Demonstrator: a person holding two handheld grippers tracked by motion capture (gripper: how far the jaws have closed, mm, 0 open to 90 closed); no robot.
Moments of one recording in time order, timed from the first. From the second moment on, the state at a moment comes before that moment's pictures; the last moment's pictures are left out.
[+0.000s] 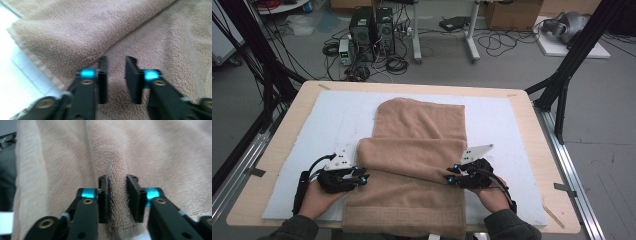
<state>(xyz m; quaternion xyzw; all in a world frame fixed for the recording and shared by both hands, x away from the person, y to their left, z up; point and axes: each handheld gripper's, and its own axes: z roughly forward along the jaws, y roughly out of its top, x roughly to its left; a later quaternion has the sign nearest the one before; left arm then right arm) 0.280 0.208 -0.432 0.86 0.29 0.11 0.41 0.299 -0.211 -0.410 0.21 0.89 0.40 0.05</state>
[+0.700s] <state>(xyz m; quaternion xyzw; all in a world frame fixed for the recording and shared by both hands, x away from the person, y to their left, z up) 0.300 0.192 -0.443 0.85 0.32 0.12 0.40 0.360 -0.214 -0.423 0.28 0.89 0.36 0.06</state>
